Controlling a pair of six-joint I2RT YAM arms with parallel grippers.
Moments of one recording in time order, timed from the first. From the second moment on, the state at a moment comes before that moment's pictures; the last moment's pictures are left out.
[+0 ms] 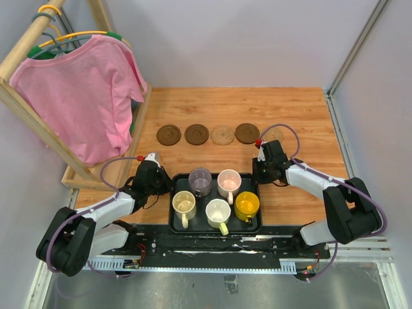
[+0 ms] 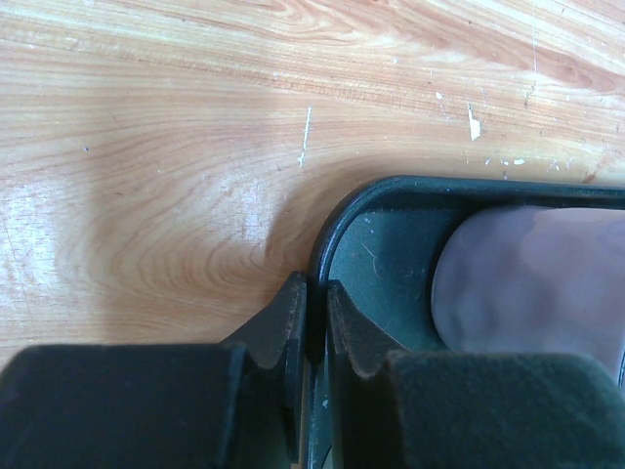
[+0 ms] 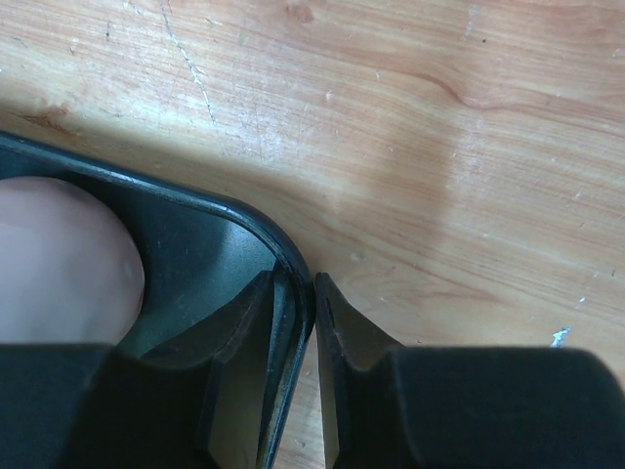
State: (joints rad) left arm -0.41 1.11 0.27 0.13 0.02 -0.69; right arm 0.40 1.42 0.66 -0.27 -0.14 0.24
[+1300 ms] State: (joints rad) left arm -0.41 1.12 0.27 0.14 0.01 -0.69; right arm 0.44 1.36 0.62 -0.26 -0.09 0.28
